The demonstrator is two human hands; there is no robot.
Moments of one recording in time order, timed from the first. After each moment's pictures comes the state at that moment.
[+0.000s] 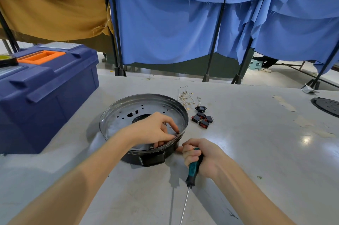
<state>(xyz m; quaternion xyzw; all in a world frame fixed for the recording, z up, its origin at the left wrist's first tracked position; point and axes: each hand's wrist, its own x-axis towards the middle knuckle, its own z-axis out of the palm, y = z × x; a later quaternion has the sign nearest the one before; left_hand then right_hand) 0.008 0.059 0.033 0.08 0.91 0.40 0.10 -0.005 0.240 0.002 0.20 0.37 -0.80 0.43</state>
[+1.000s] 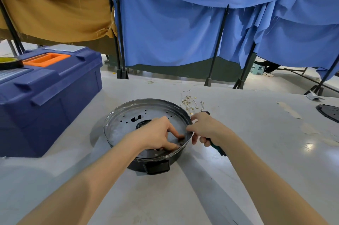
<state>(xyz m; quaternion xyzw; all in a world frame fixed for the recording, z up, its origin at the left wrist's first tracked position) -0.008 0.055 0.021 0.10 0.94 0.33 0.06 -0.061 0.225 0.047 -0.07 0.88 -0.41 0.22</state>
